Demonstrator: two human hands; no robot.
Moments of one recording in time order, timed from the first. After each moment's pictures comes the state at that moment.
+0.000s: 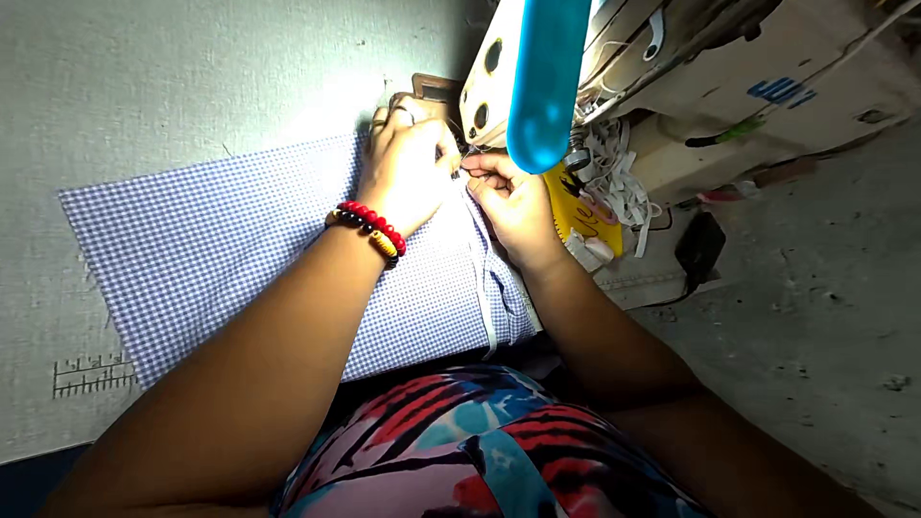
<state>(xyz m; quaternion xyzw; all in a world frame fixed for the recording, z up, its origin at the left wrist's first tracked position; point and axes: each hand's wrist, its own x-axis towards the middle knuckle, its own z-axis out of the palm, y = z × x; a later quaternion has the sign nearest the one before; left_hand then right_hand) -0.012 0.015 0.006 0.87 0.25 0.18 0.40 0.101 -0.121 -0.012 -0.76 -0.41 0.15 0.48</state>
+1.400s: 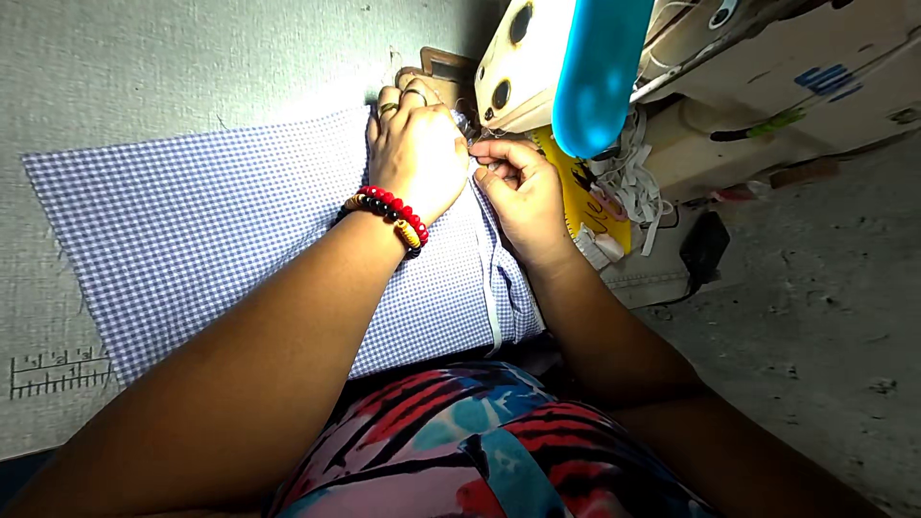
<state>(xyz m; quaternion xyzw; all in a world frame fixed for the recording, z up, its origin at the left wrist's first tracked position) -0.003 0.006 0.011 0.88 0.31 0.10 0.33 0.098 -0.120 -0.012 -0.78 -0.41 0.13 0.46</state>
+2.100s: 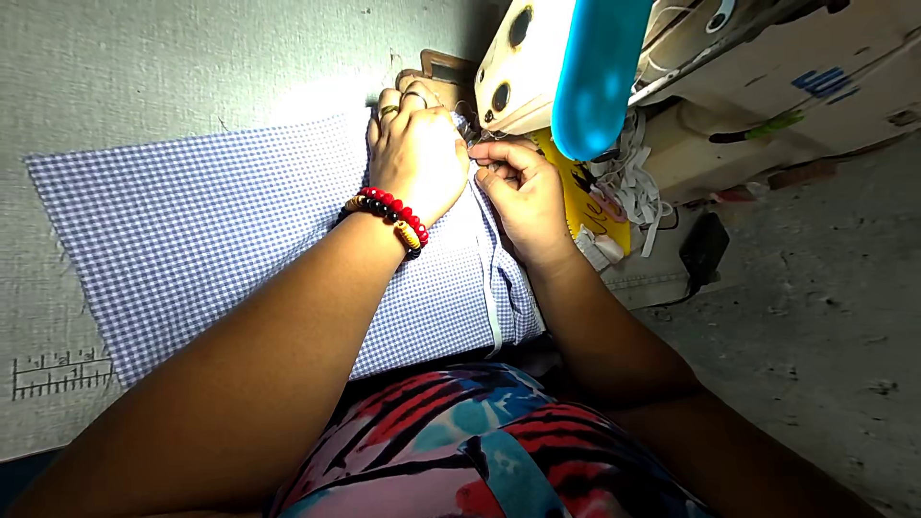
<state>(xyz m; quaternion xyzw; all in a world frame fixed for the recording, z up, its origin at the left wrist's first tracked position) -0.004 0.005 0.010 0.88 0.31 0.11 0.34 0.102 -0.120 -0.012 -0.77 -0.41 0.13 0.47</state>
